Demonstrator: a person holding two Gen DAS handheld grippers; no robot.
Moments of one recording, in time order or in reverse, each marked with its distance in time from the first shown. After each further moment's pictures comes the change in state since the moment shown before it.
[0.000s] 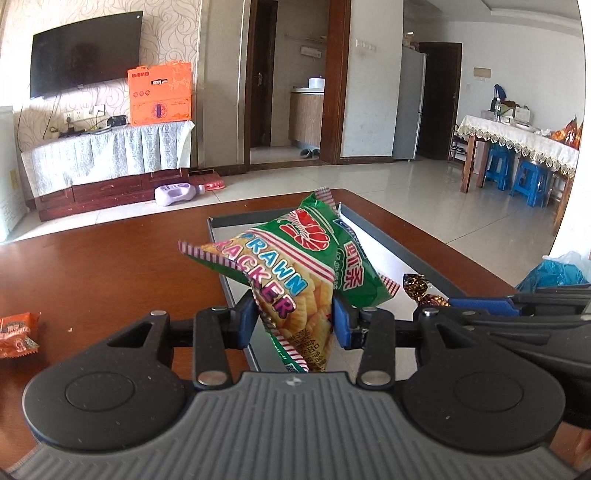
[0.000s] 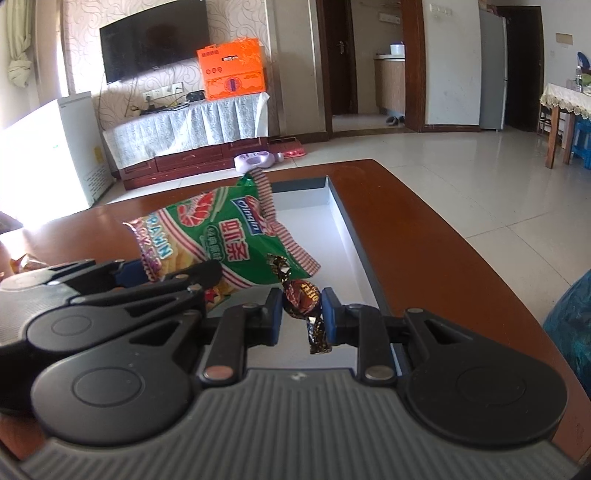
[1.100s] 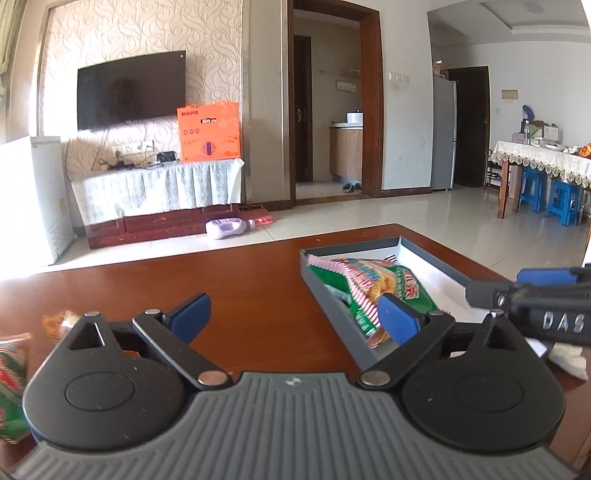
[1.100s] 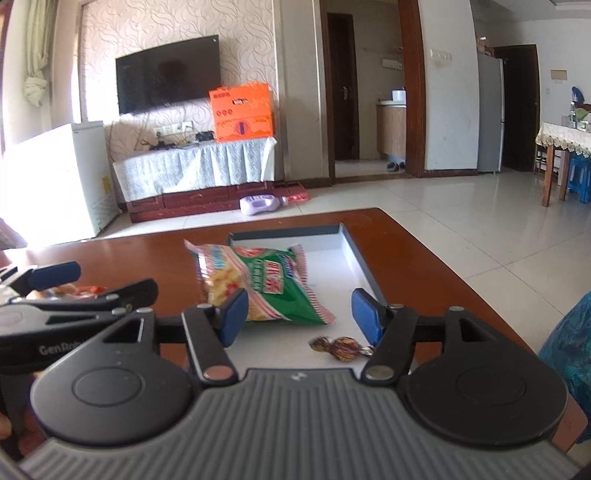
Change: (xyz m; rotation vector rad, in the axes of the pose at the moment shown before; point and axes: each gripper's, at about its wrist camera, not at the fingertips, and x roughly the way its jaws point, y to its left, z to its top) left arm -0.124 0.054 -0.018 0.011 -0.121 0.156; right arm -0.049 0.026 -0.004 -0.030 -0.167 0.012
